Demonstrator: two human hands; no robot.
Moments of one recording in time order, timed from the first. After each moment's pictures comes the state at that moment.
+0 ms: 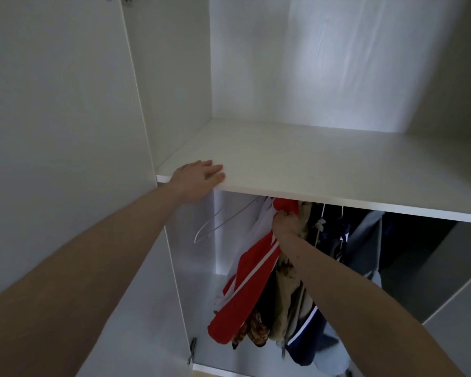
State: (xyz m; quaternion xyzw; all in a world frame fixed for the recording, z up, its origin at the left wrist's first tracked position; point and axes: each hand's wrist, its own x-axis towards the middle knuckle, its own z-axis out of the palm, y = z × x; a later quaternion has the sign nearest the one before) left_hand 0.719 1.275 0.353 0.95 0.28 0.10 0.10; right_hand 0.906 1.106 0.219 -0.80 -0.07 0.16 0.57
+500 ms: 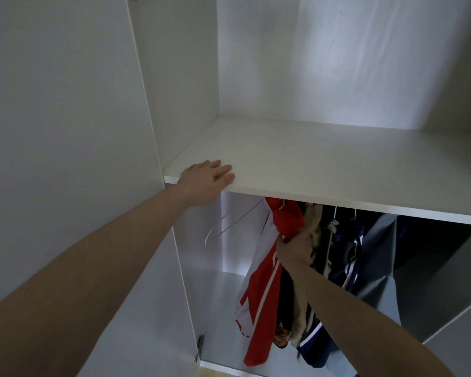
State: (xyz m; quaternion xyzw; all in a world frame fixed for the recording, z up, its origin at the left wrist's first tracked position) left_hand 0.720 1.274 0.350 0.95 0.28 0.09 0.09; right_hand 0.879 1.072 0.166 -0.86 -0.16 0.04 0.48
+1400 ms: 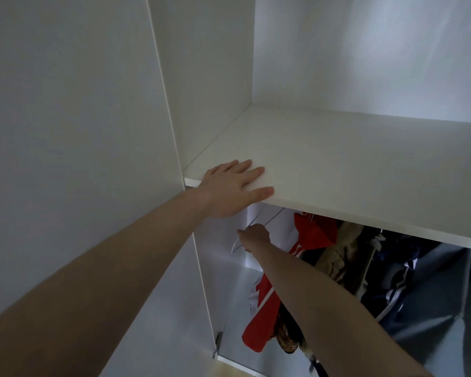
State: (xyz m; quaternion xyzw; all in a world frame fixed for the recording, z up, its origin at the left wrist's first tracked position) left_hand 0.720 1.283 0.351 0.95 0.28 0.03 0.12; right_hand 0.839 1.250 0.164 -0.84 -0.23 0.33 0.36
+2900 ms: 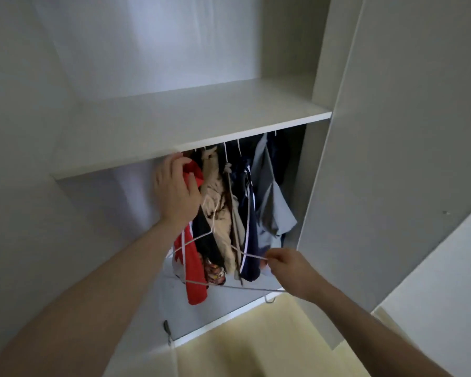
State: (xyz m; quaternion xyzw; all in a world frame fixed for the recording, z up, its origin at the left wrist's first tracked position) left_hand 0.712 1.113 0.274 0.87 0.04 0.44 0.22; right_hand 0.658 0.824 0.223 -0.88 -0.14 0.18 0.42
